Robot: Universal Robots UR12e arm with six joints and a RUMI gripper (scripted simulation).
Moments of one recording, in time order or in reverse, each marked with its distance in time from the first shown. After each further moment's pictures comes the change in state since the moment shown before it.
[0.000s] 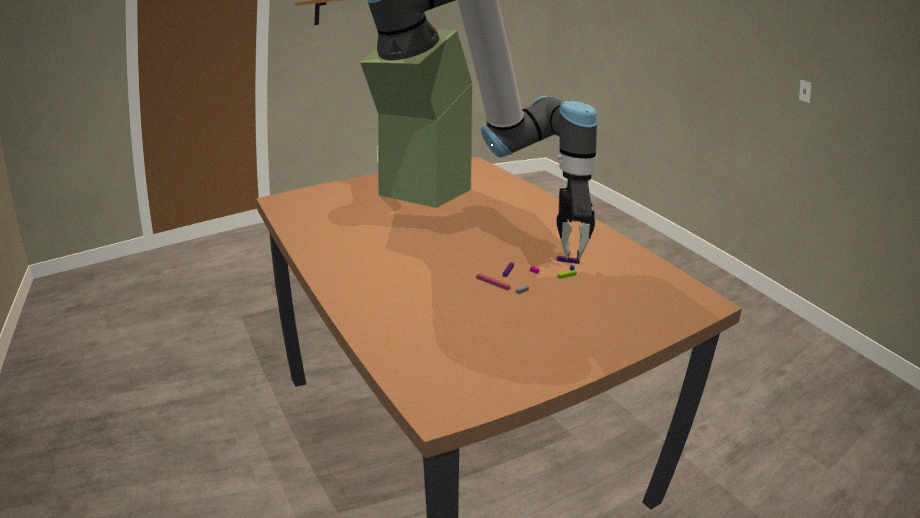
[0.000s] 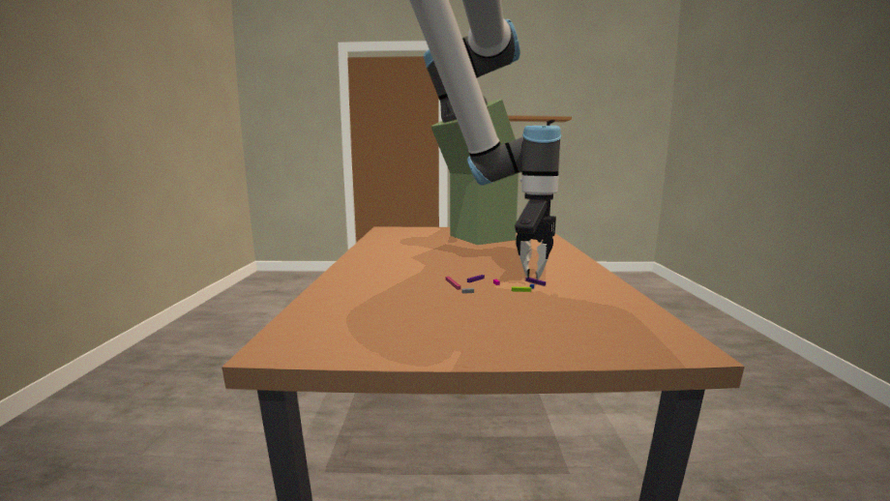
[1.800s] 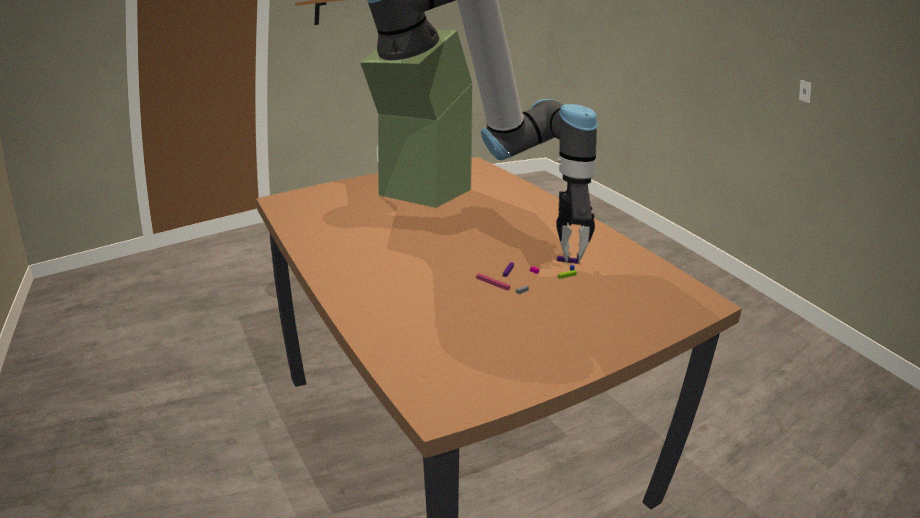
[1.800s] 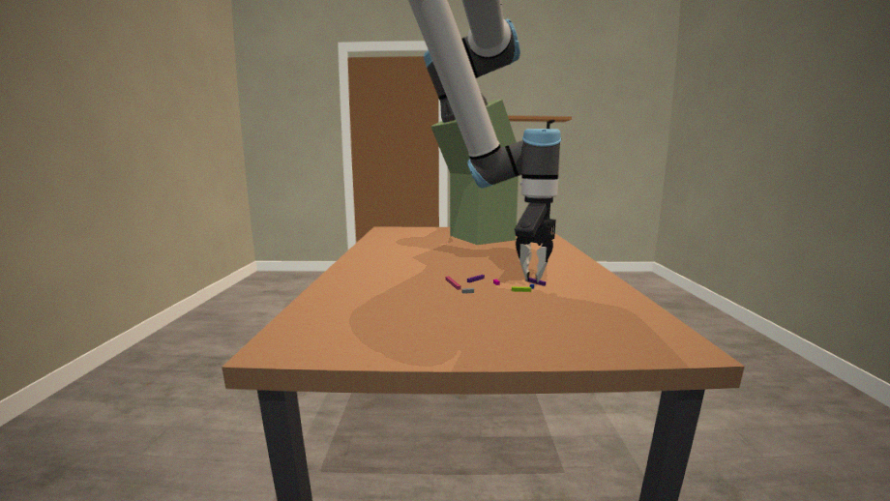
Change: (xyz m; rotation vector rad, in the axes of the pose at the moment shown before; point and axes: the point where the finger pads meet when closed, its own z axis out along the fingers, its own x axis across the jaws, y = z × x) arm 0.000 0.000 0.008 0.000 0.000 0.000
